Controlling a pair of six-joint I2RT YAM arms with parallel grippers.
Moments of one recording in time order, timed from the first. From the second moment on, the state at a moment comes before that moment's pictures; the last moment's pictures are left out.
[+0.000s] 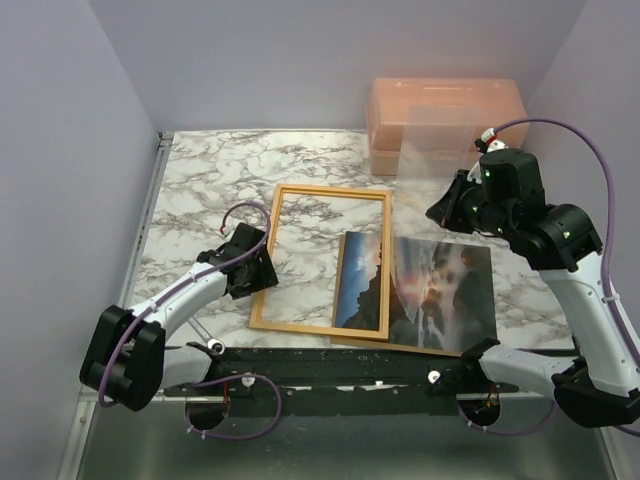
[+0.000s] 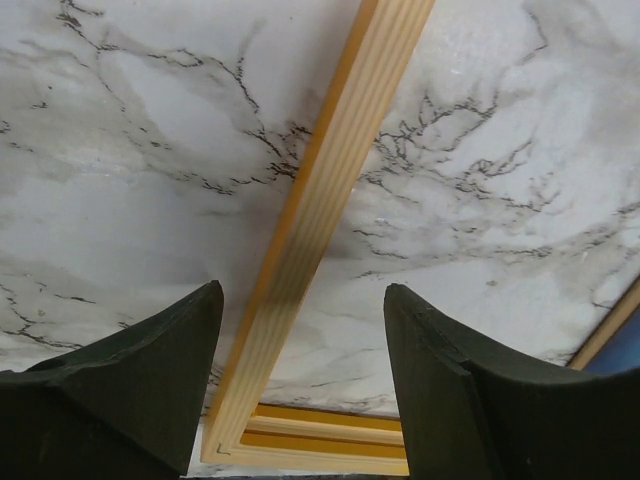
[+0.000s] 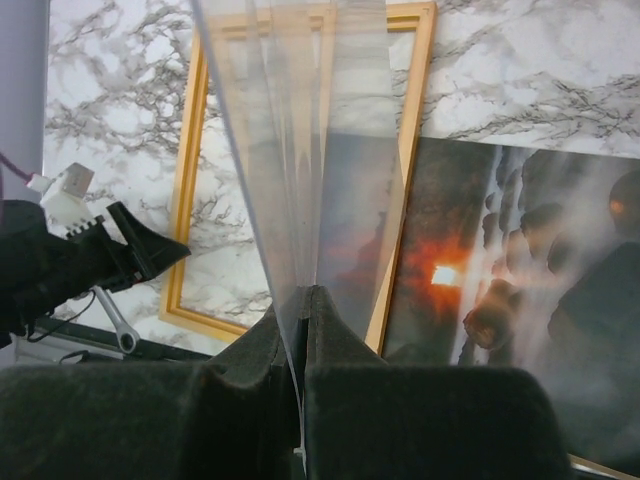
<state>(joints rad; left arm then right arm) -0.43 1.20 0.64 -0.53 -0.09 -0.74 0.52 1.11 1.59 -1.11 0.12 0.56</state>
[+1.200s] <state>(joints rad) -0.81 1.31 0.65 -0.54 -0.16 -0.85 0.52 1.10 1.68 -1.04 -0.15 0.58</state>
